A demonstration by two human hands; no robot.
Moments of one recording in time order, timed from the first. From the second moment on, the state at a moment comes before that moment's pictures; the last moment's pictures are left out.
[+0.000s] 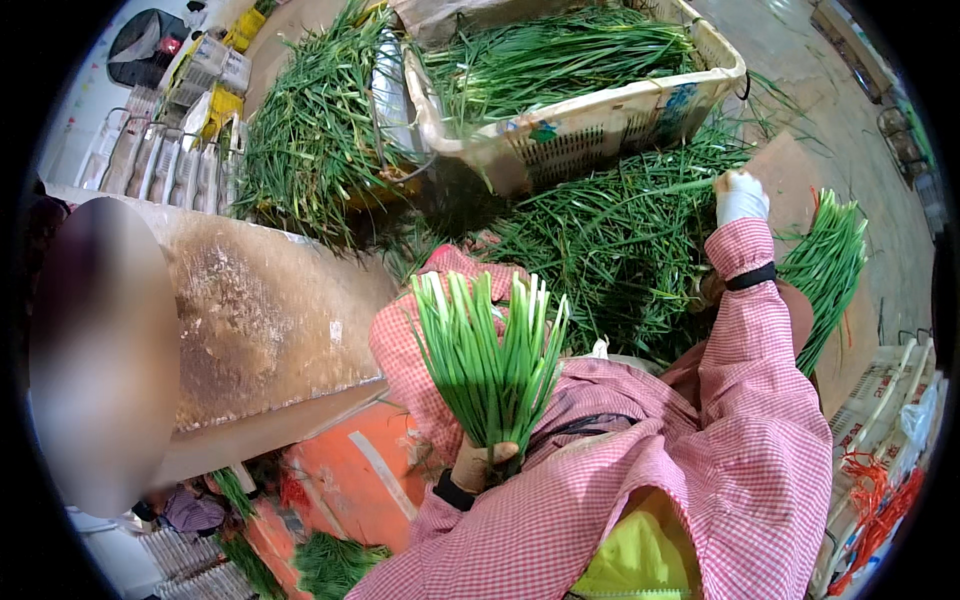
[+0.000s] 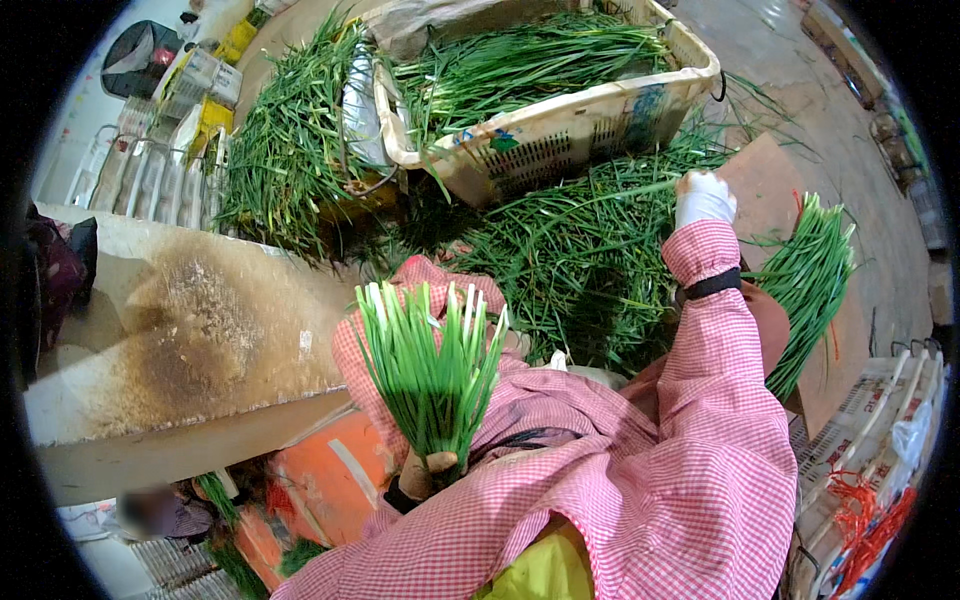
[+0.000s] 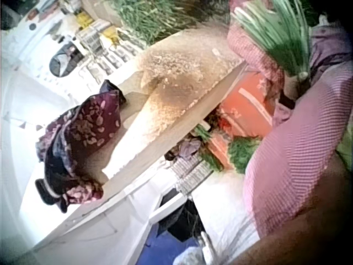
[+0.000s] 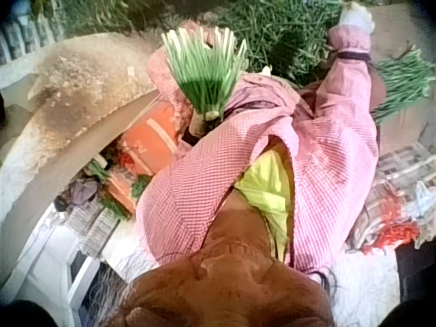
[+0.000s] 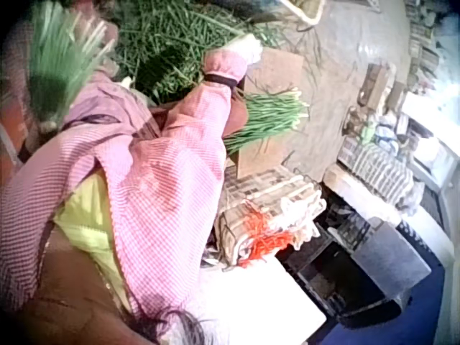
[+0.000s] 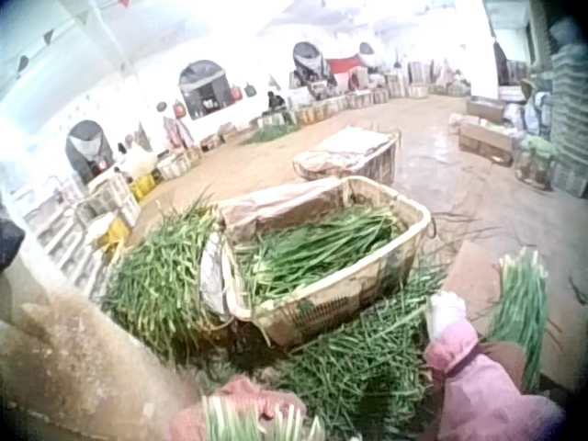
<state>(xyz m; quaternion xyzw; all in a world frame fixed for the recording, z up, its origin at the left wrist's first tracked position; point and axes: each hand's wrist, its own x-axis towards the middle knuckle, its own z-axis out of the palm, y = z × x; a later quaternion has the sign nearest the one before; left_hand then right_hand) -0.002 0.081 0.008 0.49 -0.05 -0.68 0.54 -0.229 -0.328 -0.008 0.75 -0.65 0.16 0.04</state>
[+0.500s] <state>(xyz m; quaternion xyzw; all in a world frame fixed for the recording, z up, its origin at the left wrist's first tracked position) -0.015 0.079 0.011 0.56 -0.05 -0.60 0.56 -0.134 -0.225 0.034 0.70 -0.22 0.09 -0.67</state>
